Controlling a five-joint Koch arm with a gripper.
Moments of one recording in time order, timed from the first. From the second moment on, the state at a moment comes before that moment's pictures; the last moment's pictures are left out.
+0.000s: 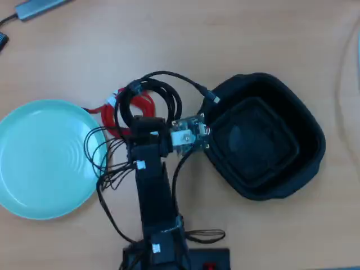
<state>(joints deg) 82.7 103.4 64.0 96.2 12.7</state>
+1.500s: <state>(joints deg) 129.9 79.2 65.0 81.0 -0.6</state>
